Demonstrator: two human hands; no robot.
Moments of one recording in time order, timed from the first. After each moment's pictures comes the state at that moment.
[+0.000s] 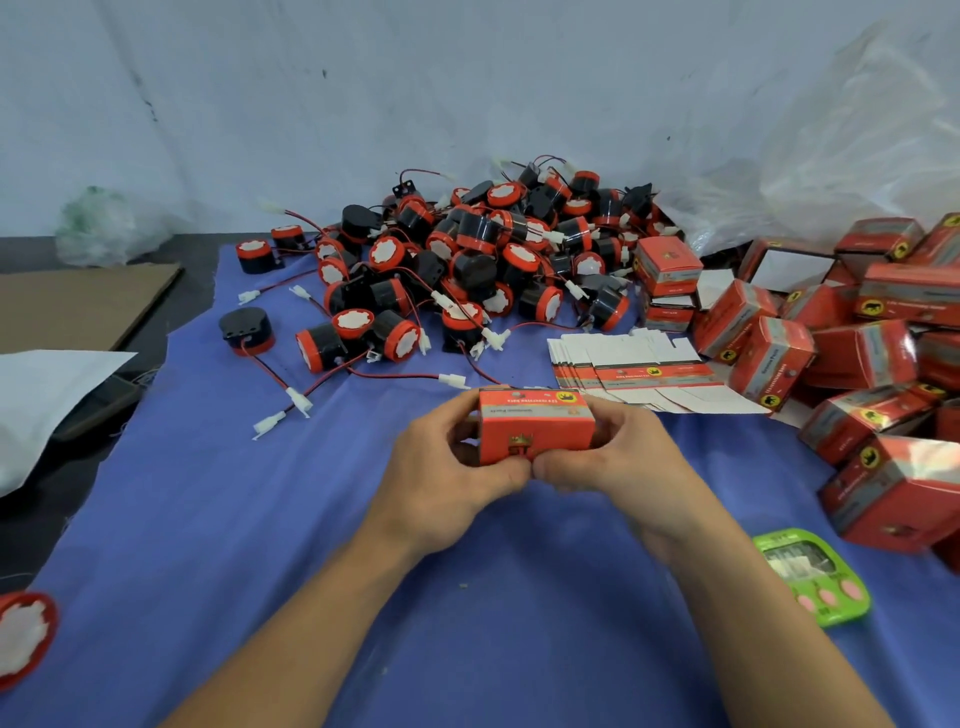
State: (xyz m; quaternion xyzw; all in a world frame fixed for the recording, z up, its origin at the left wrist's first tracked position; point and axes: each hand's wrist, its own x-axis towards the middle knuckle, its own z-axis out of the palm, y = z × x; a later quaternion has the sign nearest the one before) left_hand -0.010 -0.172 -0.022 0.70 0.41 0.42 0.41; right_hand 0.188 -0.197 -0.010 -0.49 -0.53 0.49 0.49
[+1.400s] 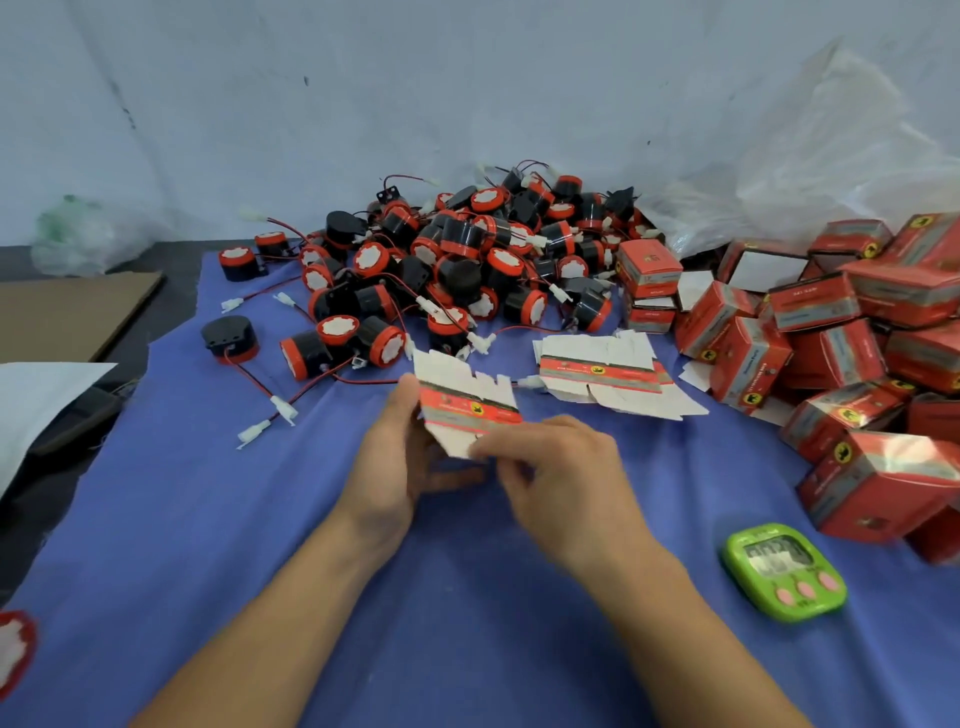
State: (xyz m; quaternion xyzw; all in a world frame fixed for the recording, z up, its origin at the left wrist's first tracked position) left_hand -0.012 -0.161 -0.017 0.43 0.38 0.49 0.65; right_hand 0.145 -0.211 -0.009 -0.52 -0.74 -0.07 0.42
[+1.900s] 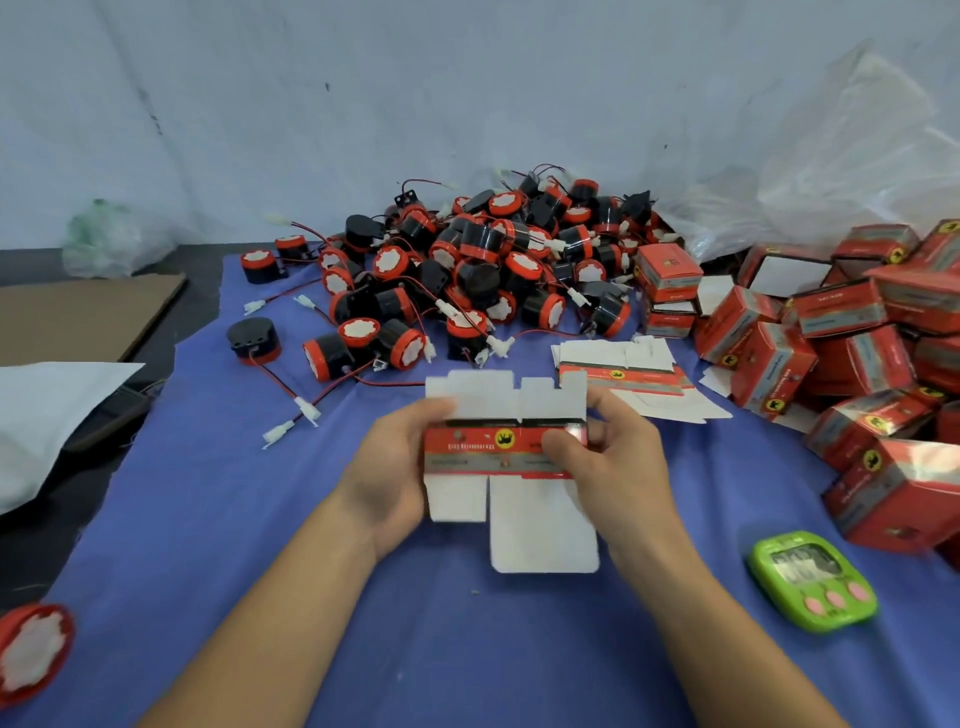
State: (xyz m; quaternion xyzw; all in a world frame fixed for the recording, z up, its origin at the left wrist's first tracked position) left_hand -0.032 -0.154 -0.007 0.39 0.37 0.43 0.72; right_hand 0.156 -0.203 -0.014 -0.59 -0.52 0.31 0.54
